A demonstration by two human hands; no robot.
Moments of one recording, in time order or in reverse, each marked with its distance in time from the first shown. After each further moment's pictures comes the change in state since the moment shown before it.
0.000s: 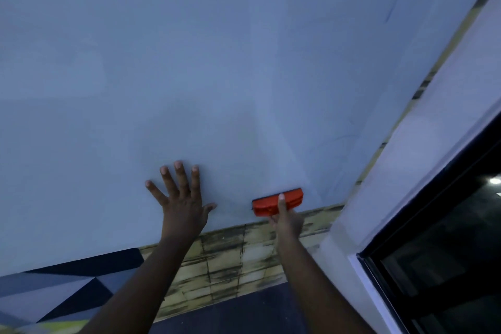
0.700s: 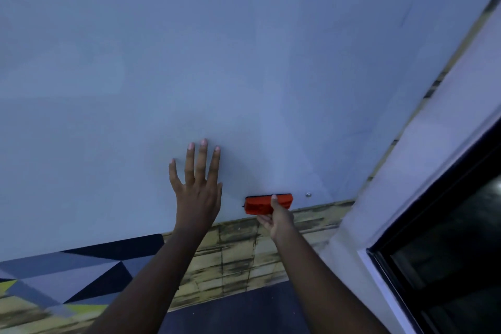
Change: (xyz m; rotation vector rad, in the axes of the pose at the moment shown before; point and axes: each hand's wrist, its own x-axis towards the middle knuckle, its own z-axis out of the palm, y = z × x) left_hand 0.006 -0.005 -0.064 0.027 0.054 -0.009; right_hand -0.046 0.010 0.026 0.214 -0.203 0.361
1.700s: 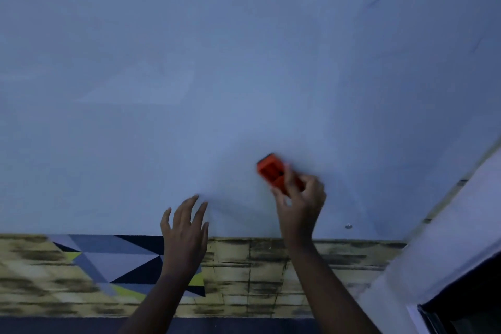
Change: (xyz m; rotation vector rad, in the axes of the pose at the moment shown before) left_hand -0.098 -0.070 -0.015 0.027 -0.097 -0.198; right_hand -0.056 -0.023 0.063 -0.906 0.067 -1.778
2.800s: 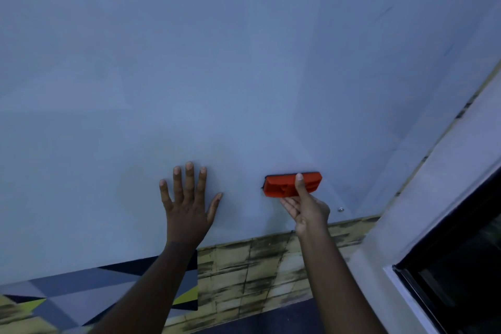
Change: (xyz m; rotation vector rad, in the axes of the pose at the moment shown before) left_hand 0.082 -0.051 0.033 -0.077 0.297 0.175; right_hand 0.005 -0.064 -0.011 0.981 0.170 1.421
